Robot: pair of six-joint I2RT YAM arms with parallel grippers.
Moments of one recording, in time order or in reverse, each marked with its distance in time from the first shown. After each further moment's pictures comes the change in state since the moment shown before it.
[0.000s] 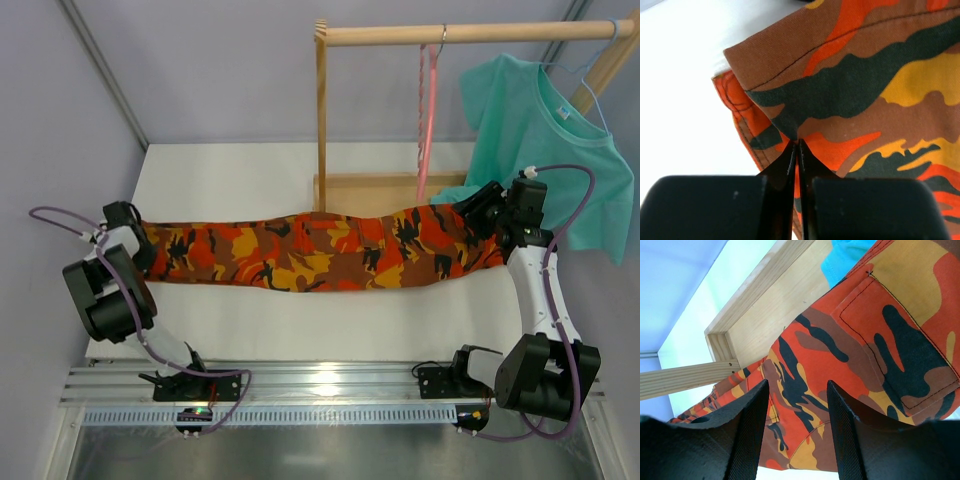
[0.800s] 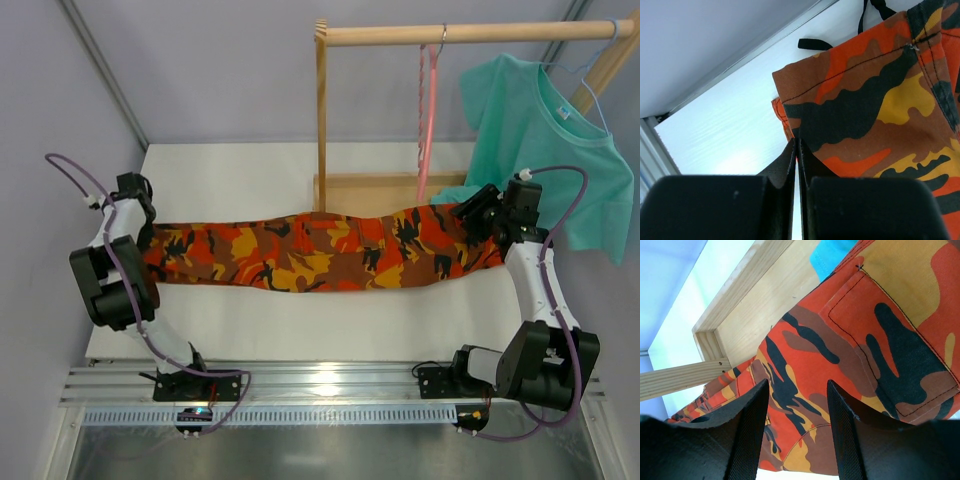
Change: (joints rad) left arm -0.129 0.095 0.304 -0.315 -0.365 0.145; right arm 0.000 0.050 -0.020 0.024 0.000 -0.008
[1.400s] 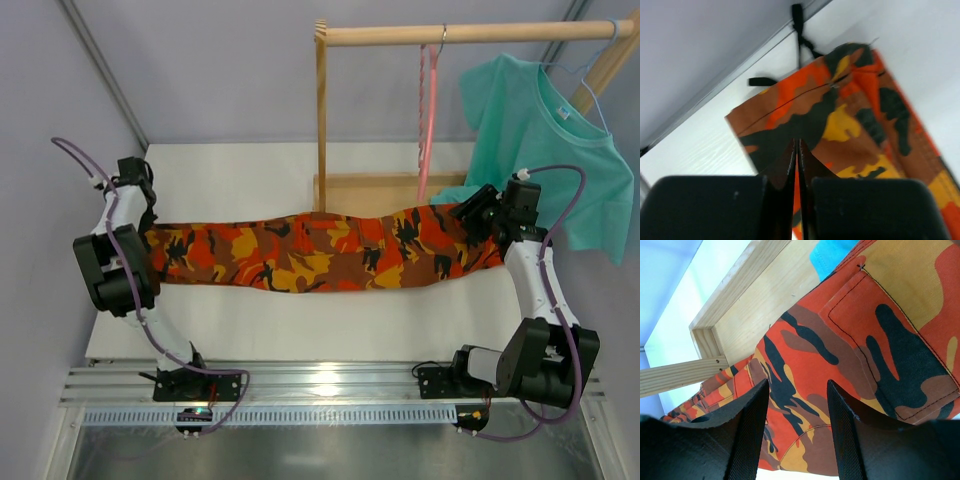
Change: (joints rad) left arm -0.032 0.079 0.136 0.010 0.022 0.068; right arm 0.000 0.013 0.000 0.006 -0.010 -0.019
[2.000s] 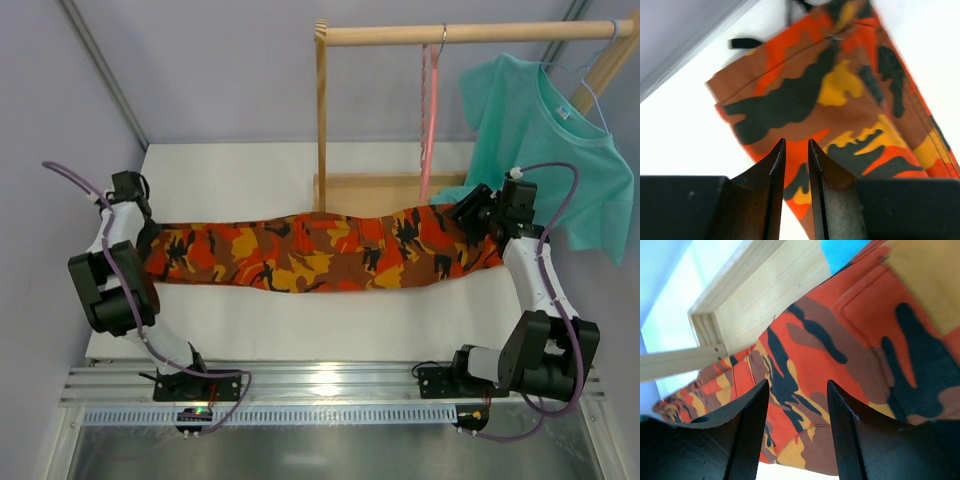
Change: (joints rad) left arm 0.012 -0.096 -0.137 0.084 0.185 -0.029; right arm 0.005 0.027 0.002 0.007 -0.039 -0.019
